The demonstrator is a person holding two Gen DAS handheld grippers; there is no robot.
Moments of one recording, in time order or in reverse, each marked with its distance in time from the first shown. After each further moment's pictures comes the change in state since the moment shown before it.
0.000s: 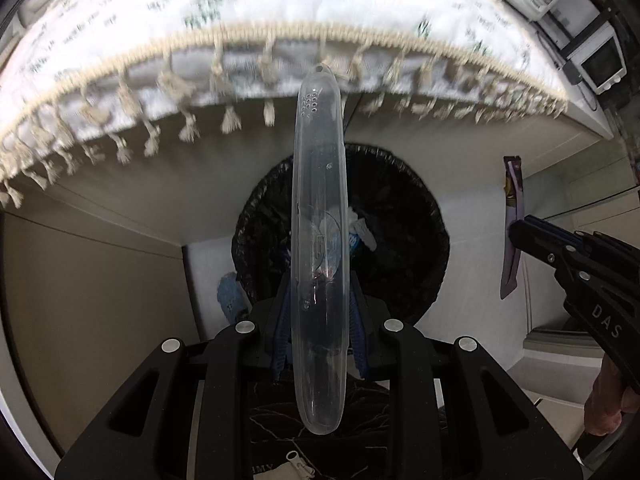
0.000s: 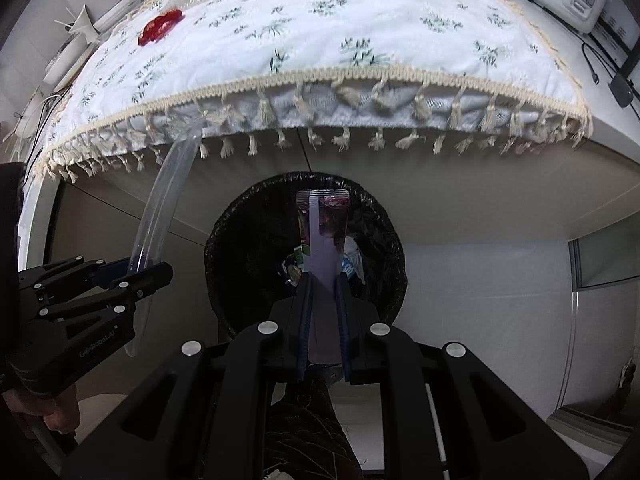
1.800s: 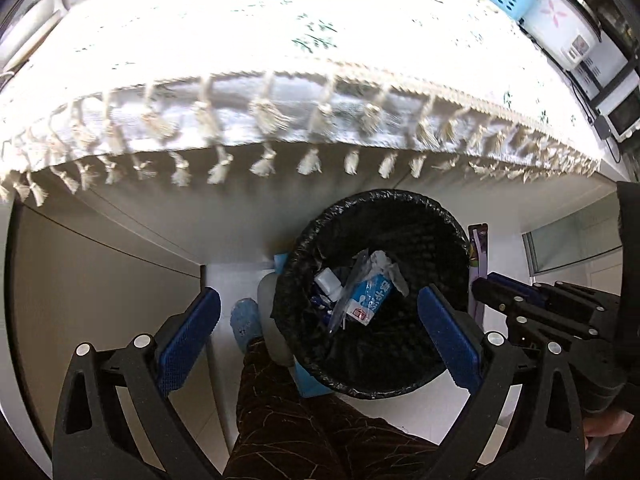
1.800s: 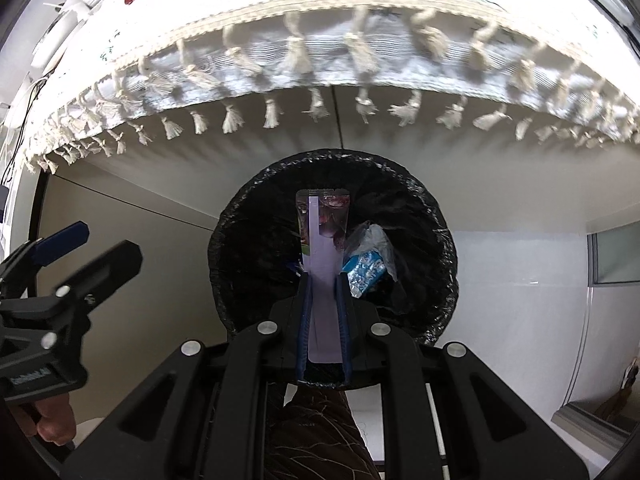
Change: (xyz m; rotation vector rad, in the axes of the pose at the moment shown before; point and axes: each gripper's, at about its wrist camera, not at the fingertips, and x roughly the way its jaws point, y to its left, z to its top) left arm -0.008 0.047 0.017 -0.116 -0.138 0.057; right arm 0.079 0.034 0.025 -0.026 0.081 0.040
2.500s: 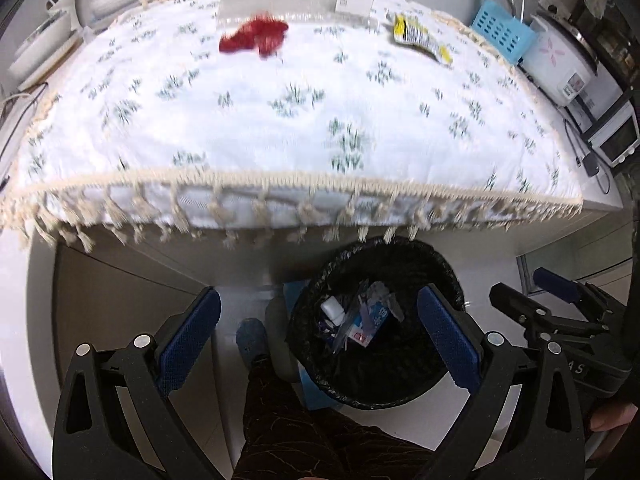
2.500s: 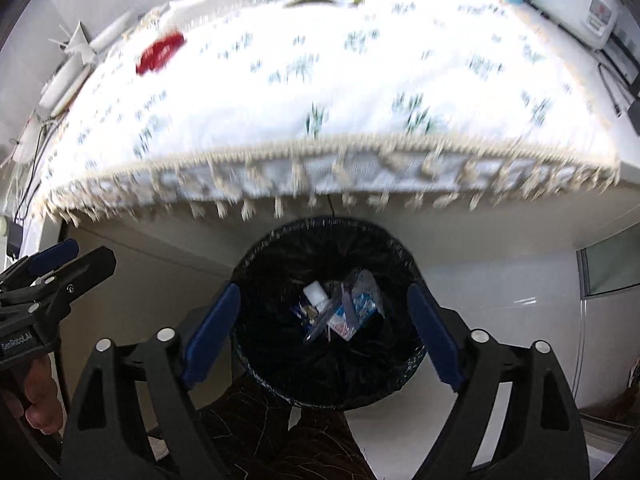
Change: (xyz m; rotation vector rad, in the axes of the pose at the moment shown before) left arm -0.059 0.019 0.040 -0.023 -0.069 -0.012; right arm -0.086 -0.001 0.027 0.050 -0.166 -0.026
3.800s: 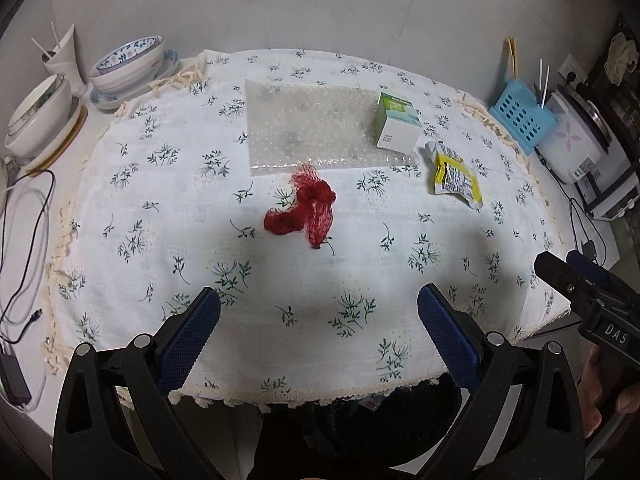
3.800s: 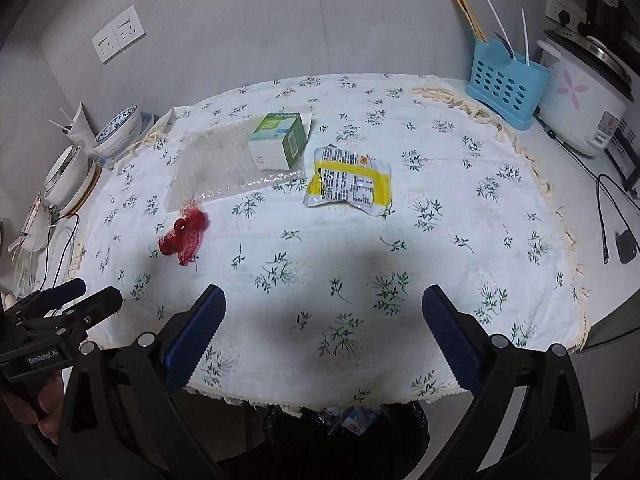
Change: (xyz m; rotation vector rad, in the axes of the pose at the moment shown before) left arm -0.035 0.050 0.160 -0.012 -0.102 -0.004; right arm -0.053 0.034 0.173 0.015 -0.214 -0.019
